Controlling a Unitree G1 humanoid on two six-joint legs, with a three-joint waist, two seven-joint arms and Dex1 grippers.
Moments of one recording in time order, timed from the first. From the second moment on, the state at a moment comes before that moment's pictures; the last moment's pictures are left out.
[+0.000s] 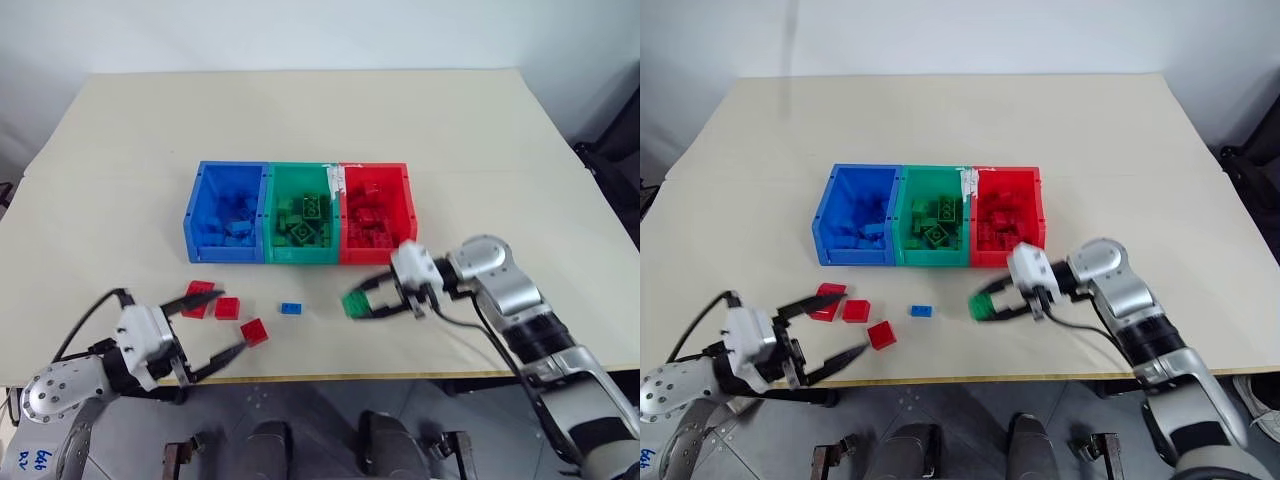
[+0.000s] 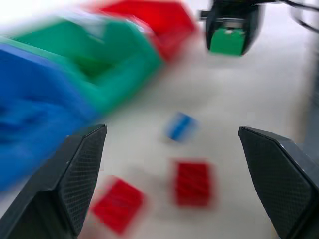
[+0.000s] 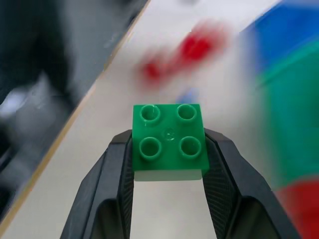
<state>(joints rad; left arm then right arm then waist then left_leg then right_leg) 0.25 0.60 0.38 -0.44 -0.51 0.06 -0.82 -0.80 -0.49 0.26 0.29 0.41 0.04 1.37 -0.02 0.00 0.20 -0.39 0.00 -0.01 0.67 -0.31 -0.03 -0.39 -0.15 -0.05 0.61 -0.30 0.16</state>
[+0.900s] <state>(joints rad) 0.33 0.67 0.57 -0.27 -0.56 0.15 -0.87 -0.59 -0.56 0.03 0.20 0.42 -0.01 1.42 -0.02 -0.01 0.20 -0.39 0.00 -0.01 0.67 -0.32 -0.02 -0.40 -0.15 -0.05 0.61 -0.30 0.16</state>
